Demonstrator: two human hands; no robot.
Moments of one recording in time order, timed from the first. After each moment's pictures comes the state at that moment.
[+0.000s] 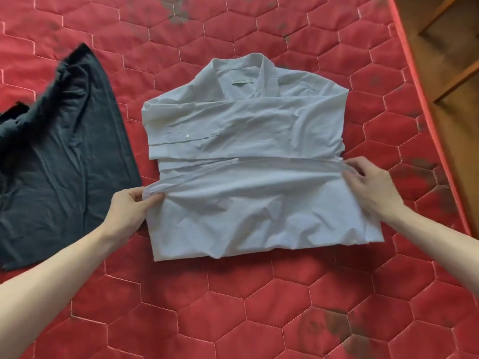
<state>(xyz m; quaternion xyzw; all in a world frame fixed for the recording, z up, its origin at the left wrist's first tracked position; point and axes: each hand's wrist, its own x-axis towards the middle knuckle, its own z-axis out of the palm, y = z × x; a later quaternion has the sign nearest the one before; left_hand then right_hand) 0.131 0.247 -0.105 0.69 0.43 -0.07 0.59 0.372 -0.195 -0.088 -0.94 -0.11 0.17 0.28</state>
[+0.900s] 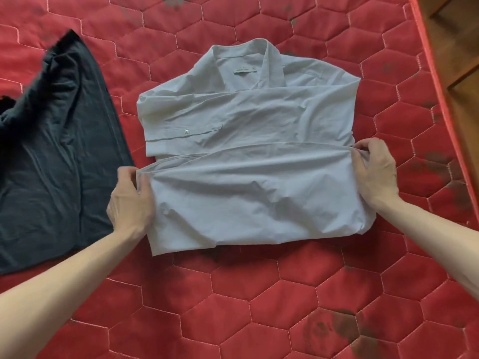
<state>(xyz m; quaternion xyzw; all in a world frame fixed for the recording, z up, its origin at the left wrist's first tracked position) 0.151 0.242 -0.134 0.84 0.46 0.04 0.28 0.387 -0.175 -0.125 -0.96 -0.10 0.03 0.25</state>
